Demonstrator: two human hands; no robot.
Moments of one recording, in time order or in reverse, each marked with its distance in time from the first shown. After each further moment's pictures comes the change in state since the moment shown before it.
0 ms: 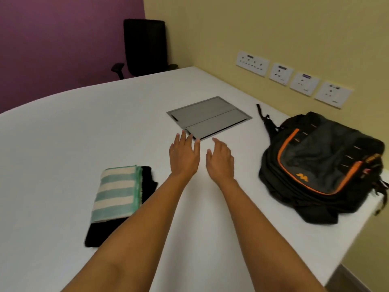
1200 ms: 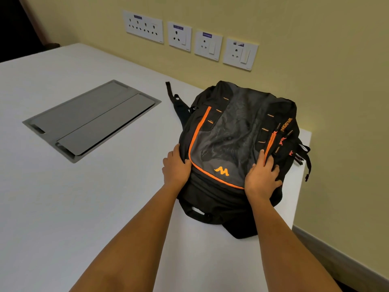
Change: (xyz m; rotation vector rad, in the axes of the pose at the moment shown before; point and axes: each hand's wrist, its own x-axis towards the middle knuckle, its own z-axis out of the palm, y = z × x) left_hand 0.054 0.173 0.320 -0.178 -0.437 0.030; right_hand 0.030 0.387 -0.113 -0.375 0.267 0.849
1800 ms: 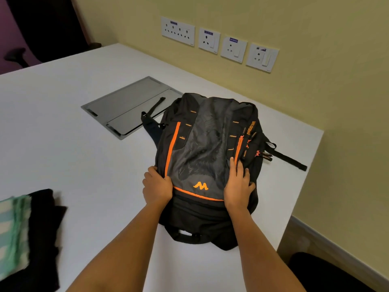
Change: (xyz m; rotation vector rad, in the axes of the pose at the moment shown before) left_hand -0.128 -0.078 -0.086 0.018 0.199 -0.312; right_hand -0.133 -0.024 -0.002 -0.013 -0.146 -0.348
